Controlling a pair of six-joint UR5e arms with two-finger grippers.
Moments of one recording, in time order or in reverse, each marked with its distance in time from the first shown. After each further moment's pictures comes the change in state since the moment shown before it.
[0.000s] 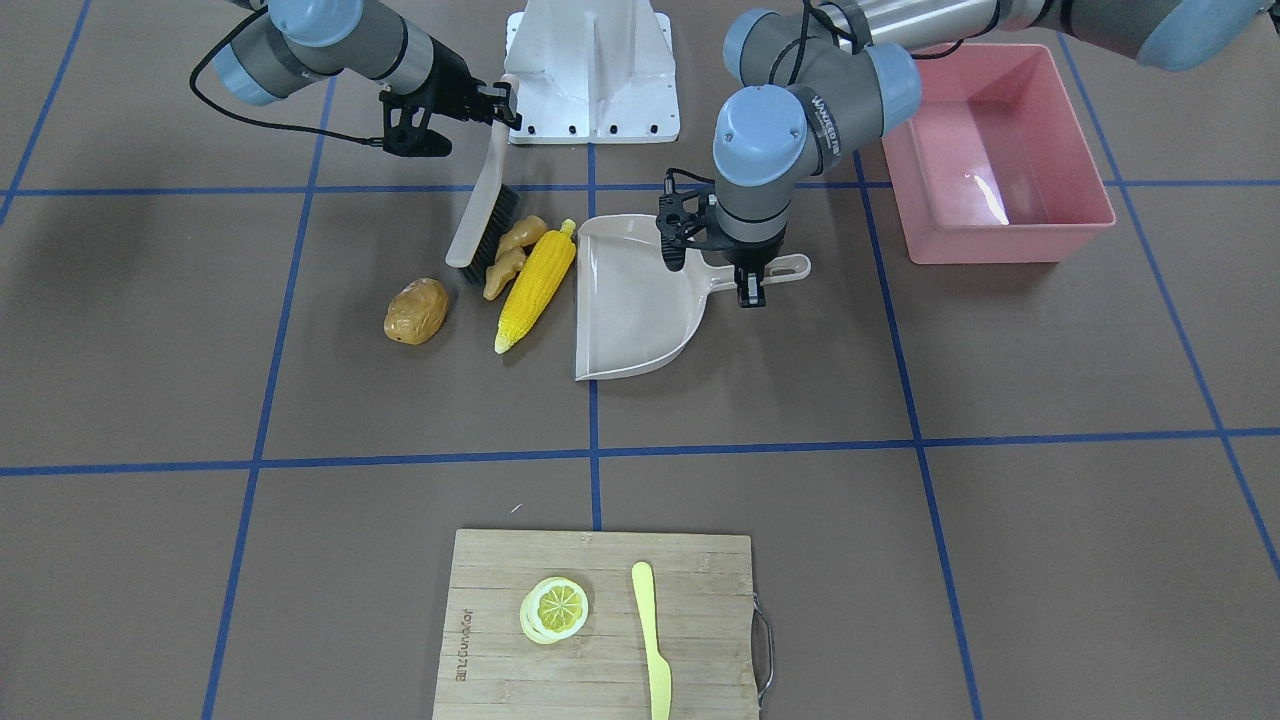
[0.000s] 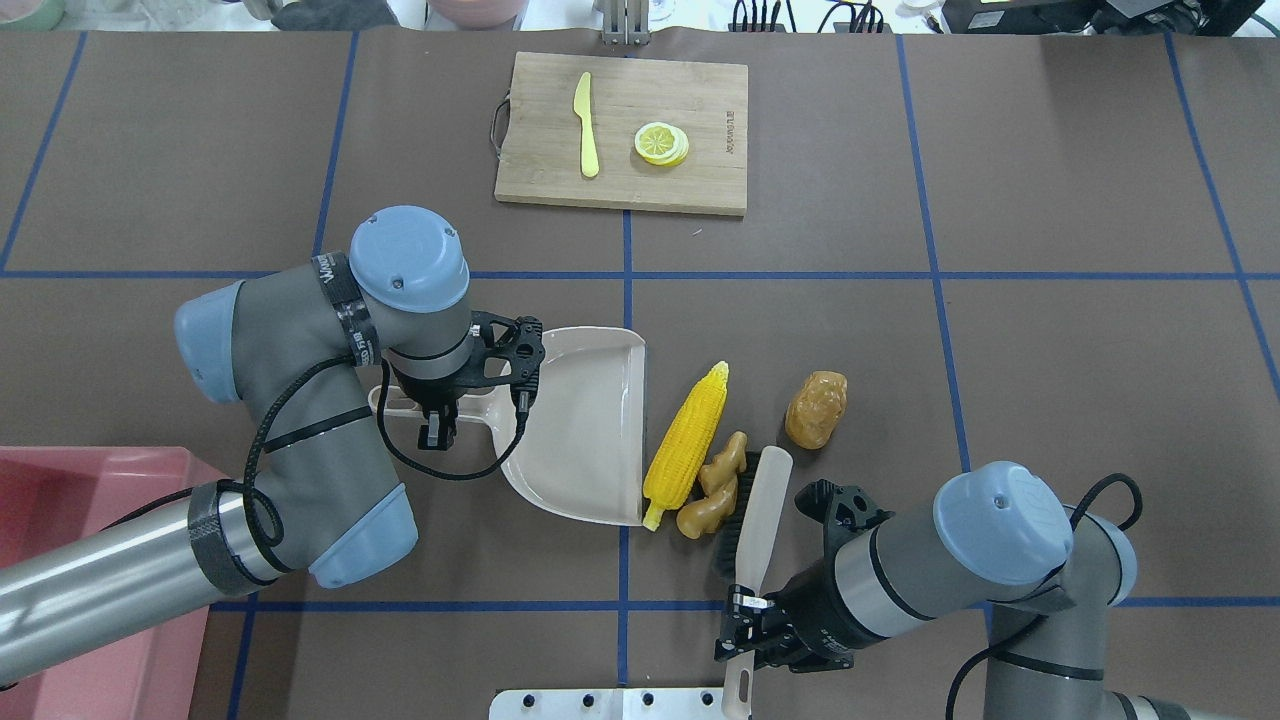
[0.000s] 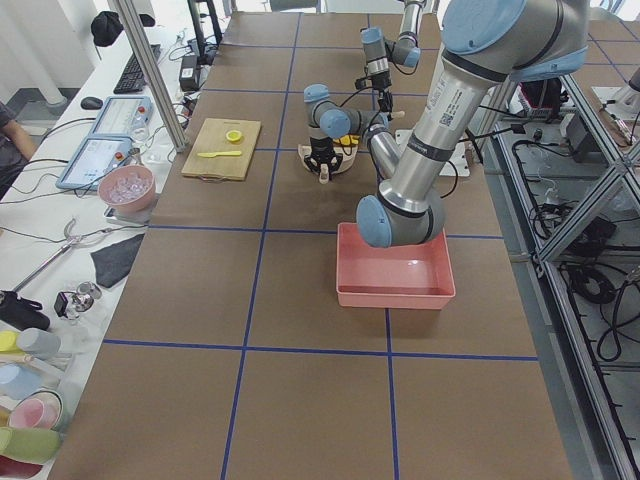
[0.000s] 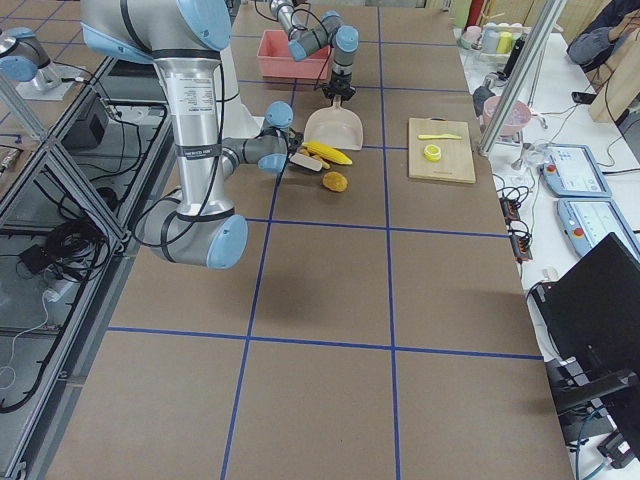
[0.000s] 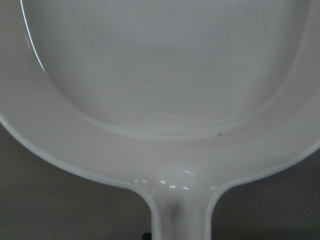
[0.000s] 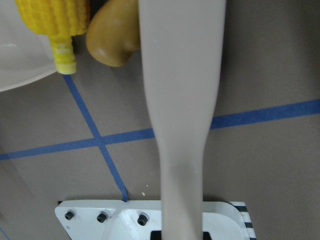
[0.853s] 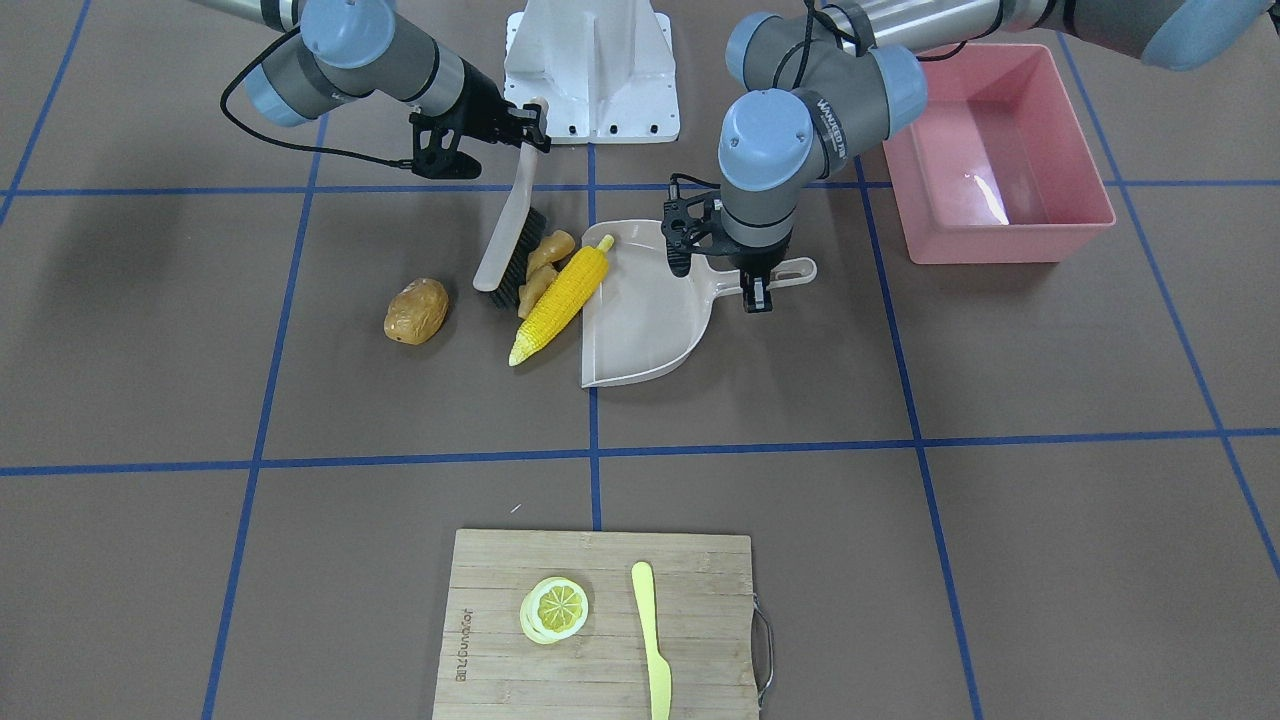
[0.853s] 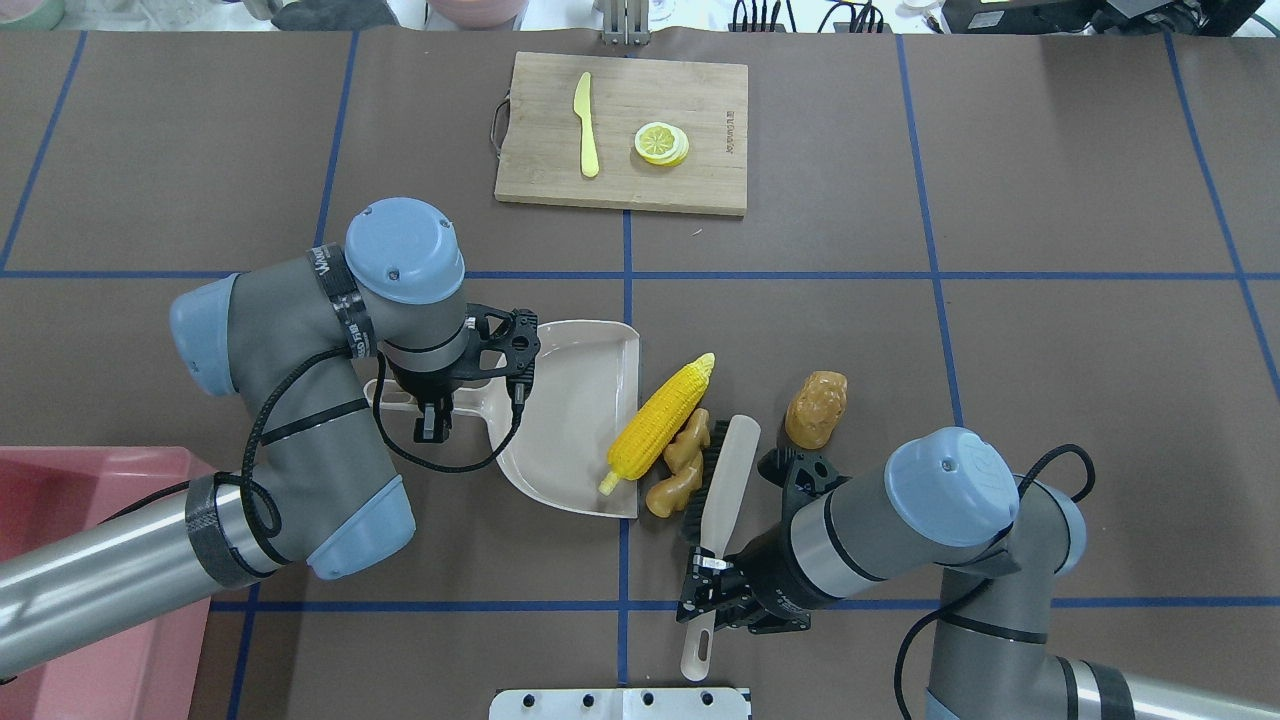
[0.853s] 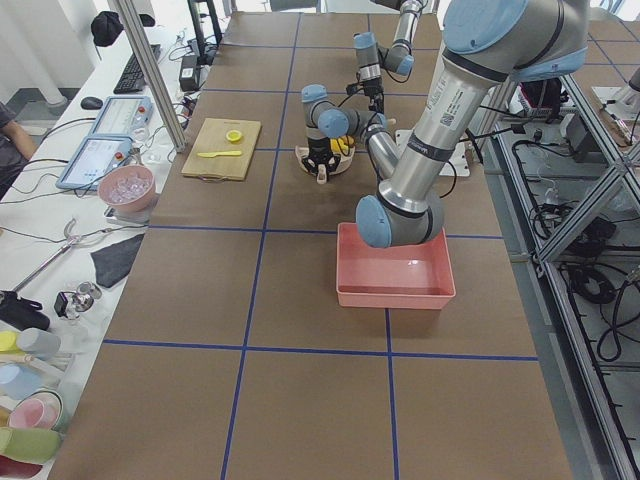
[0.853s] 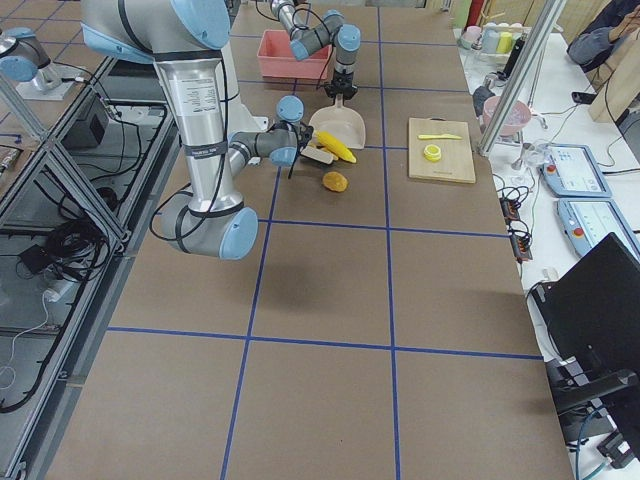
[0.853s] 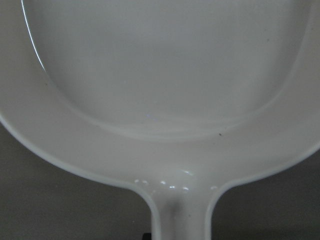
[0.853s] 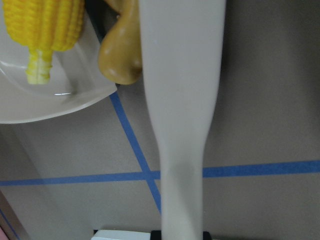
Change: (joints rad) left arm -0.013 0.000 0.001 0.011 0.001 0.001; right arm 0.048 0.113 -0.087 -0.009 0.004 -0.012
